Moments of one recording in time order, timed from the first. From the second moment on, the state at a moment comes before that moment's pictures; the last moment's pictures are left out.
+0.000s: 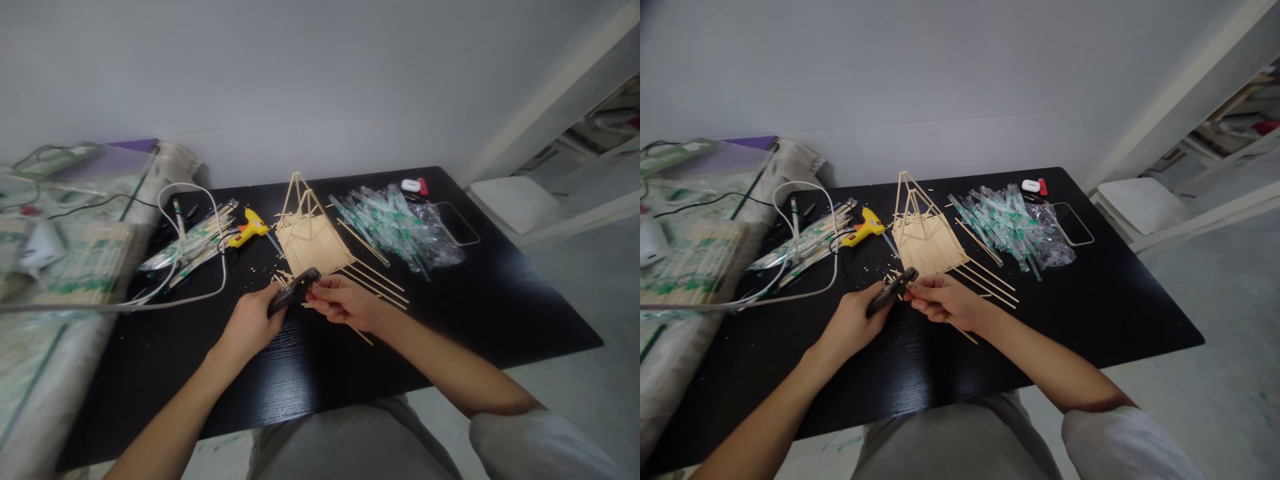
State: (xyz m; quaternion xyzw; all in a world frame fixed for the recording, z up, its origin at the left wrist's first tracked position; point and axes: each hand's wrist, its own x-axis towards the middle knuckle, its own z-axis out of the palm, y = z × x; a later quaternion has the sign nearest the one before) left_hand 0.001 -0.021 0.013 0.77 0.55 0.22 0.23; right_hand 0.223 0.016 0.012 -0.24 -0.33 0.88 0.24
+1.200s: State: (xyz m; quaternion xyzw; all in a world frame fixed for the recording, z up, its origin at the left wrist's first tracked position) left_hand 0.000 -0.020 0.010 0.76 0.57 0.19 0.23; right_hand 0.222 0.018 0.007 -0.24 -0.31 0.88 0.25
